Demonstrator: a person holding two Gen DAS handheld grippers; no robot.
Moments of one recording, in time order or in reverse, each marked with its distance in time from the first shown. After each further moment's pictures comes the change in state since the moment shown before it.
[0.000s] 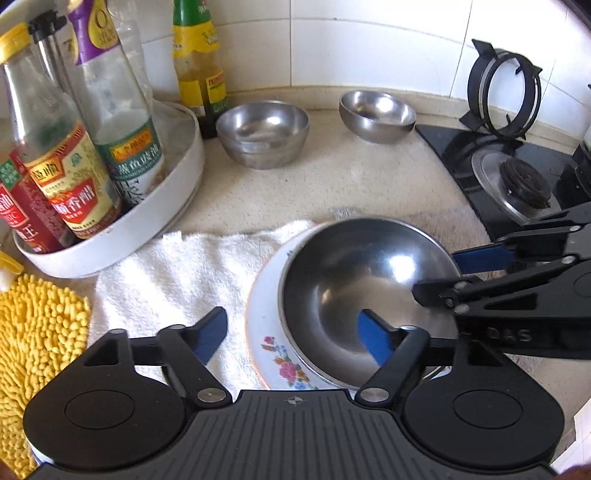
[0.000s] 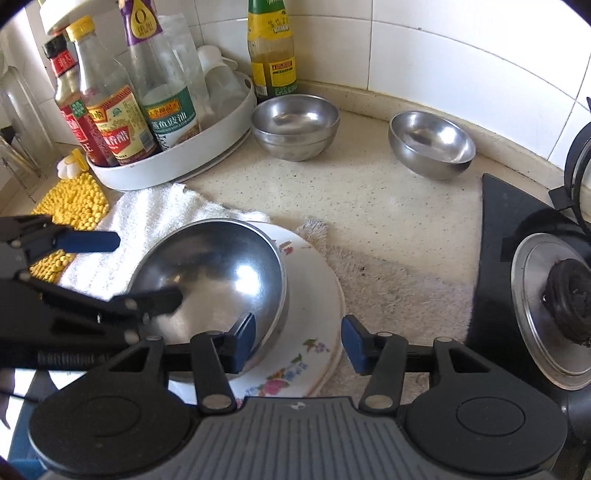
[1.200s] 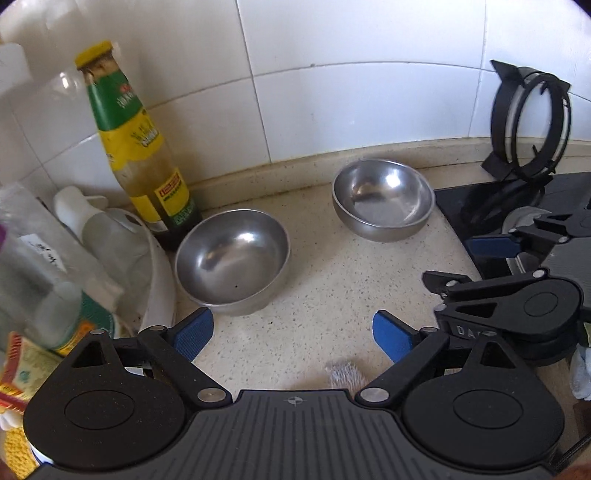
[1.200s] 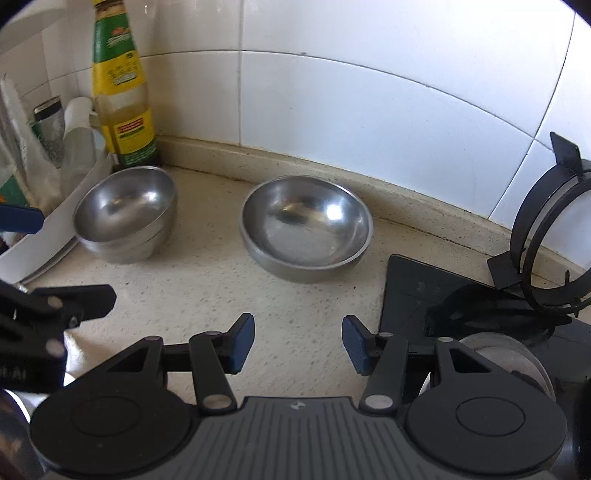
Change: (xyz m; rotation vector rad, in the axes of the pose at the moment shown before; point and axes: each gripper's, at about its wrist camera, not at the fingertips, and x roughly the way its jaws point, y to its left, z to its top) left arm 0.062 -0.039 0.139 0.104 -0.045 0.077; right arm 0.069 -0.104 0.090 0.049 -0.112 -0.222
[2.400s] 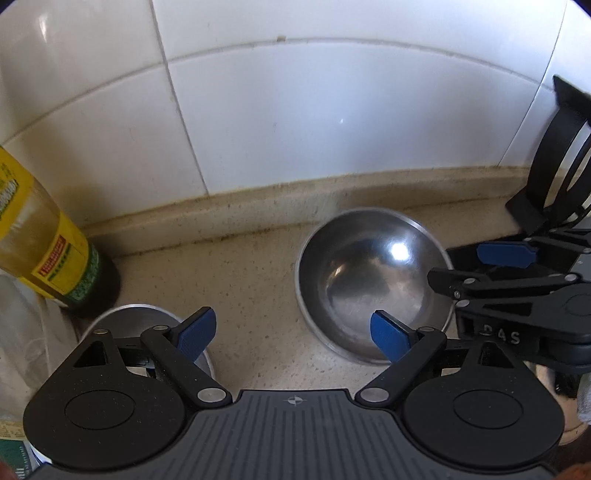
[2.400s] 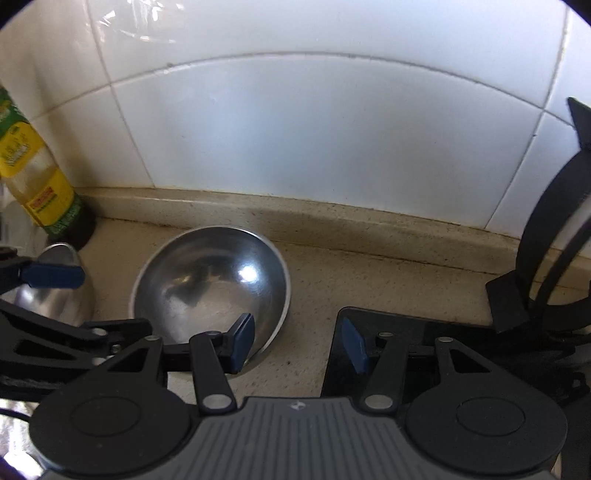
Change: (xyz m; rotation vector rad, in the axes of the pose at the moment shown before) left arm 0.115 -0.022 0.100 -0.041 0.134 -0.101; right arm 0.056 -0.079 0.052 0.142 0.055 0.069
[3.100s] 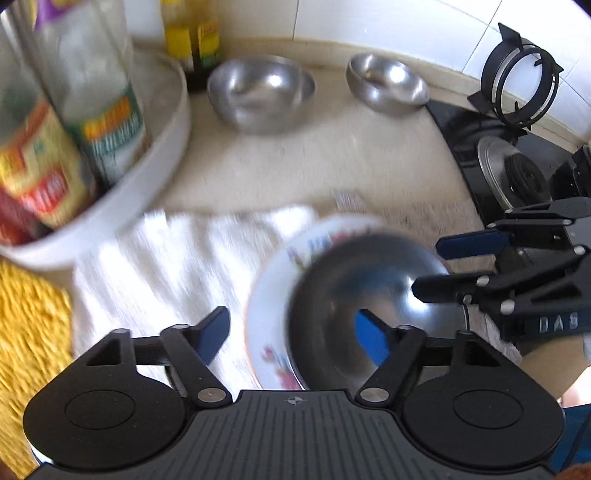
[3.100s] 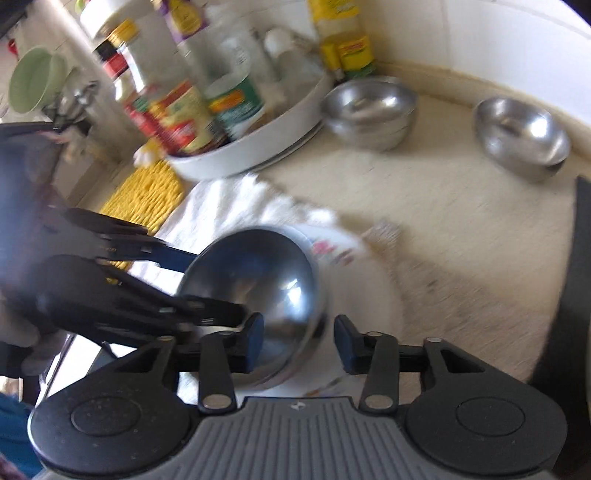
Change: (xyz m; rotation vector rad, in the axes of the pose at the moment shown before) left arm -0.124 0.071 -0.218 -0.110 0.141 -0.107; right arm -0.102 0.141 -0.147 -0.258 0.199 0.493
